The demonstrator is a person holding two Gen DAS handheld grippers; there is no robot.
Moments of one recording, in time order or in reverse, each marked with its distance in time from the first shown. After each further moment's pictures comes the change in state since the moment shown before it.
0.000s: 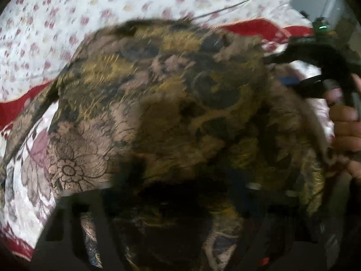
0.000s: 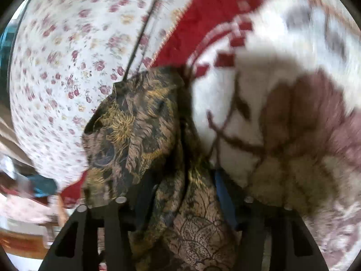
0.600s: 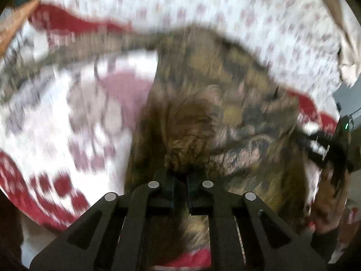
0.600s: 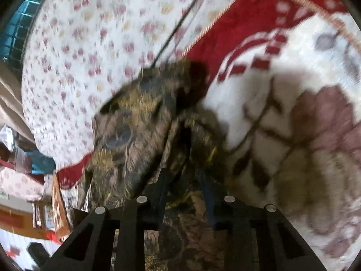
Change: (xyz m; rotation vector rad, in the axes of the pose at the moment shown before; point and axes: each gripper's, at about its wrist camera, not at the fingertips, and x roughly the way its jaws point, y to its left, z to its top) left arm -0.046 0.127 -0.061 -0.545 -0.025 -0.058; right arm 0.011 0.039 -0.028 -0.164 0.018 -0.031
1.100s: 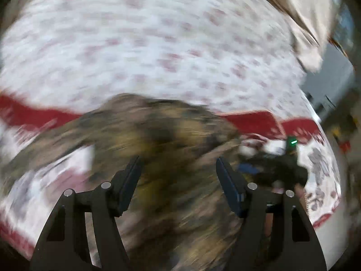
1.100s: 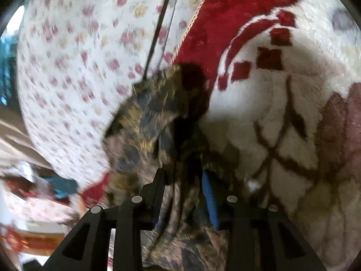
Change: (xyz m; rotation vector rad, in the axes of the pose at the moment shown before) left arm -0.042 -0.180 0.092 0.357 -0.186 -0.119; right arm 0.018 -0.041 0.038 0.243 0.022 0.199
